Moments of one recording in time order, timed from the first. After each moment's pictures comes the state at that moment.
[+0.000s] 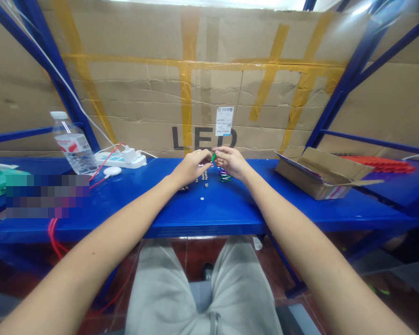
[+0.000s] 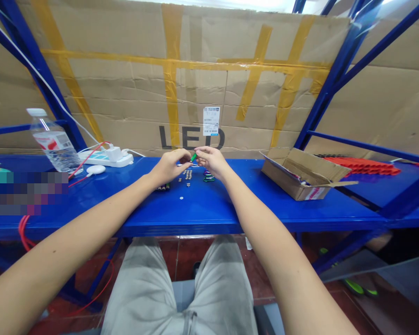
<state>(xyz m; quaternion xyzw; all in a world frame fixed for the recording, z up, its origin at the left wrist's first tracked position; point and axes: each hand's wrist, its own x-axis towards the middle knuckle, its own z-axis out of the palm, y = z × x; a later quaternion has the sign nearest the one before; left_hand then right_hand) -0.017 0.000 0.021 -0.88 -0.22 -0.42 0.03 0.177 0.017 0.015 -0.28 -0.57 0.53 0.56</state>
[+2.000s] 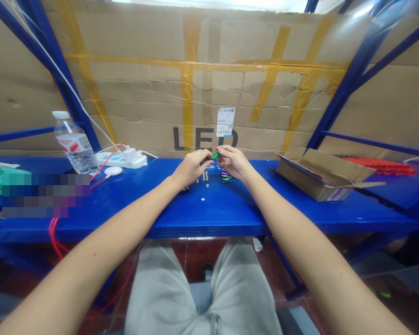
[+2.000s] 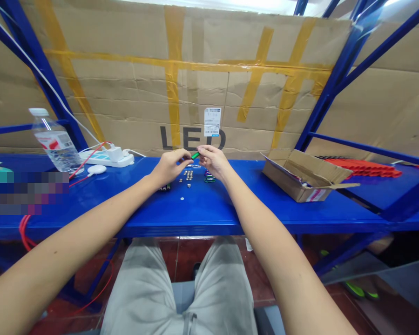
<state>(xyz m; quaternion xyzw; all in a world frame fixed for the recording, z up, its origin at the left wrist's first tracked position) -0.016 0.002 0.019 -0.86 -0.19 -0.47 0.09 0.174 0.008 0.023 -0.25 -0.53 0.56 0.59</state>
